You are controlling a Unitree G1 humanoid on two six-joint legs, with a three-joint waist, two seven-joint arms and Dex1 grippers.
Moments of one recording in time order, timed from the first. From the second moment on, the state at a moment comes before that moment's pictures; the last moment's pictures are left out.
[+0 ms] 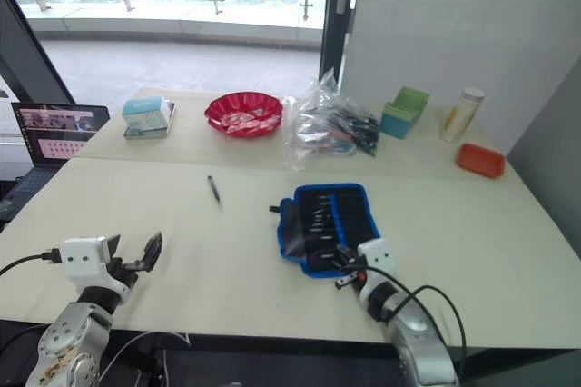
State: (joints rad) left arm 0.07 0.23 0.37 -0.32 -0.29 0.31 -0.26; right arm 0.03 -0.24 0.03 -0.08 0.22 0.16 0.45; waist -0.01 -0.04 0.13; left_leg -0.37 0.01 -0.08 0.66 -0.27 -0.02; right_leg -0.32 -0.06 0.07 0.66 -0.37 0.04
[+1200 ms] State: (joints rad) left arm -0.53 0.06 0.15 0.28 -0.10 0.46 0.06; right arm 0.07 -0.18 0.03 -0.14 0.20 0.17 0.37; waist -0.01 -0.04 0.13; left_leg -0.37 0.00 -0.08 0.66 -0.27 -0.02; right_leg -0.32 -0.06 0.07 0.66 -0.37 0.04
